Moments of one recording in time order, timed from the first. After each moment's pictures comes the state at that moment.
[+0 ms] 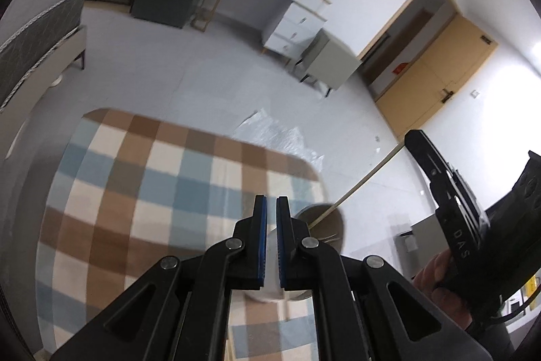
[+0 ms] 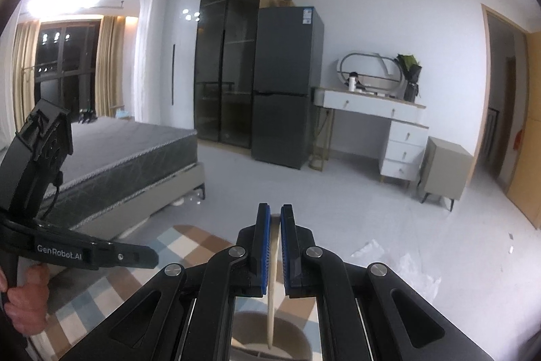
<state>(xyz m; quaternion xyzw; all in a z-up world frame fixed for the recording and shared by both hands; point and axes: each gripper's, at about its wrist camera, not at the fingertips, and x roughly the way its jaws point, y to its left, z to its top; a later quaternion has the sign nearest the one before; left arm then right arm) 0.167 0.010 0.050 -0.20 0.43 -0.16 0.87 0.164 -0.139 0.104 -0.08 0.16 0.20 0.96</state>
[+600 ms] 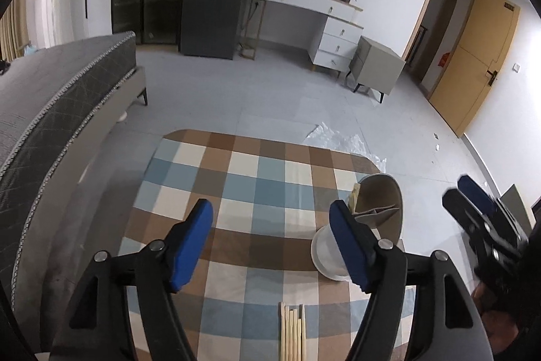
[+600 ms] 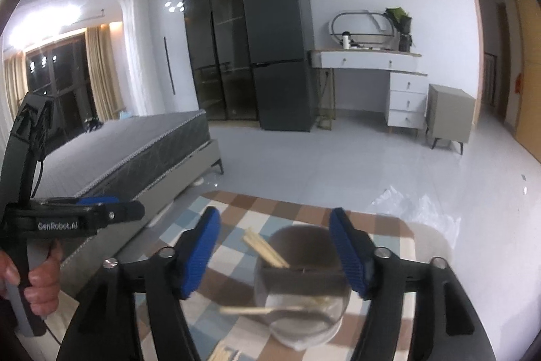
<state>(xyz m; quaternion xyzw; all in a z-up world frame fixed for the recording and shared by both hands) 0.092 0.024 0.080 -0.09 0.39 -0.04 0.92 0.099 -0.167 0.090 0.00 0.23 0.20 0.95</state>
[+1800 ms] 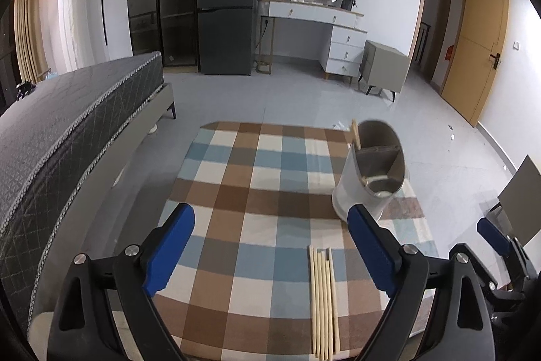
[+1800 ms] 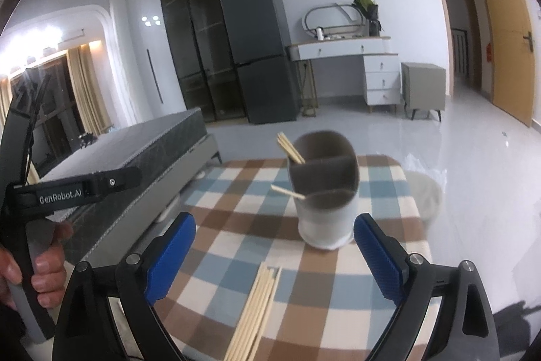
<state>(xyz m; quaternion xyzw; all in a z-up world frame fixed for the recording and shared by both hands) -0.007 0.020 0.044 -0.04 0.35 0.00 0.93 -0.037 -0.154 0.041 0.05 0.25 0.15 0.96</state>
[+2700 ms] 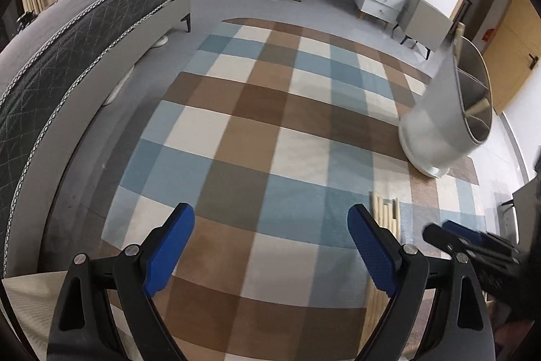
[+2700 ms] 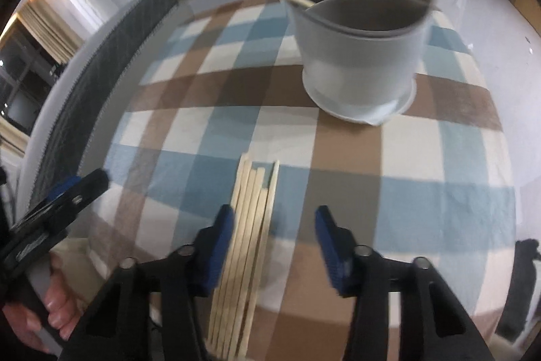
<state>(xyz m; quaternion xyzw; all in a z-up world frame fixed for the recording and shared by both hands) 0.029 0.066 -0.070 -0.10 0.49 0.04 0.87 0.078 -0.106 -0.095 0.04 0.55 0.15 0.82</state>
